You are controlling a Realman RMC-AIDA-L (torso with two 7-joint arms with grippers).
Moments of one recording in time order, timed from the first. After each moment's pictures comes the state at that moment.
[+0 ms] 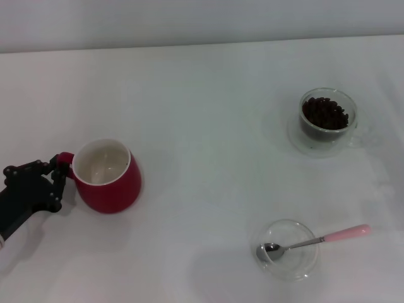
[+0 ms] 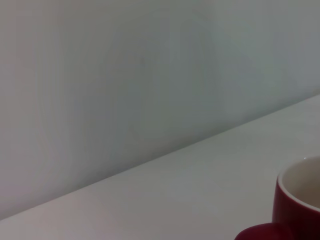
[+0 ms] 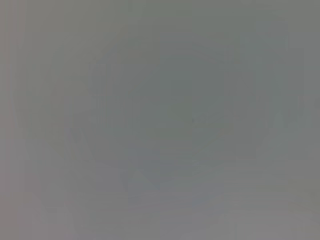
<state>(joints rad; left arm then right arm) -0.43 -2.08 -0.03 0.07 -1.05 -1.17 2.83 0.24 2.00 -0.09 -0.04 1.84 1.37 -2.49</state>
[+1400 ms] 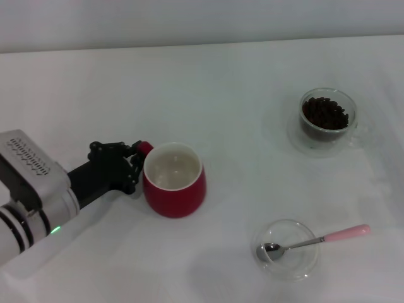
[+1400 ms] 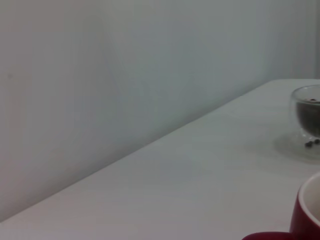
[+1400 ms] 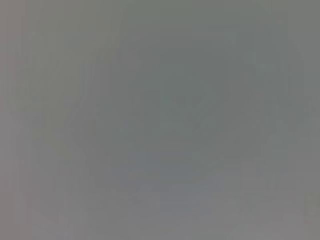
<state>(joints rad) -0.63 -2.08 0.08 -0.10 -1.02 -0.99 2.83 0.25 2.00 -0.09 -0.05 1.83 1.37 -2.49</state>
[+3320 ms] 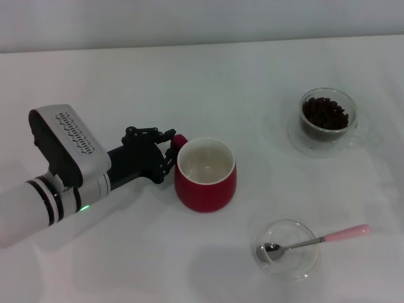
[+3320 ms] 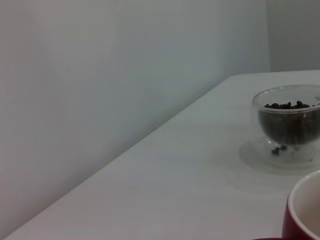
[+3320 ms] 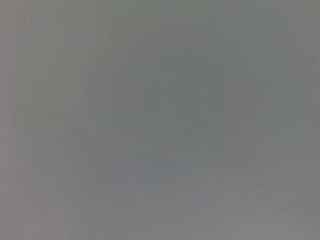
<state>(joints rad) -0.75 -2.09 0.07 -0.15 -0.93 -0.90 2.83 0.22 2.00 -0.08 -0.05 1.84 1.38 -2.49</state>
